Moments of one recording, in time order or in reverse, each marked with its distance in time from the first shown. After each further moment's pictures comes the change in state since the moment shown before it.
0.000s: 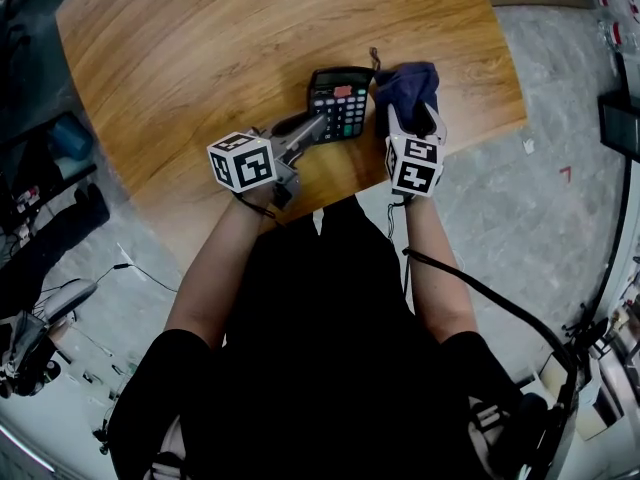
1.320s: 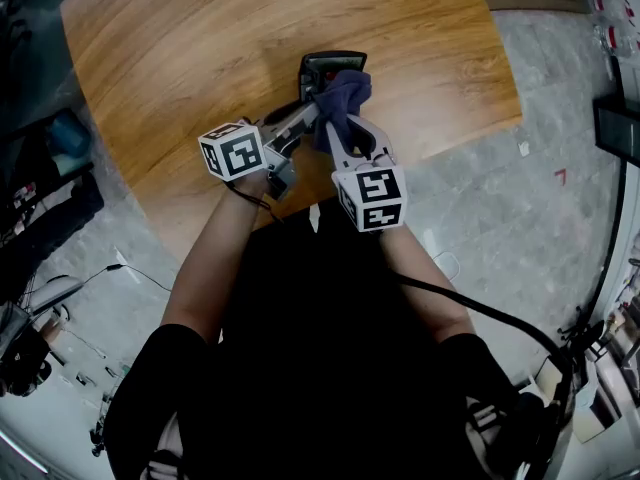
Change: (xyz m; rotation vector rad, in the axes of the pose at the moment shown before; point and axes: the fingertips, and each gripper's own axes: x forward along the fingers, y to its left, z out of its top) left arm -0.013 -0.009 0.021 -0.046 -0.088 -0.032; right arm -0.076 0.148 0.045 -0.049 -0.167 0.413
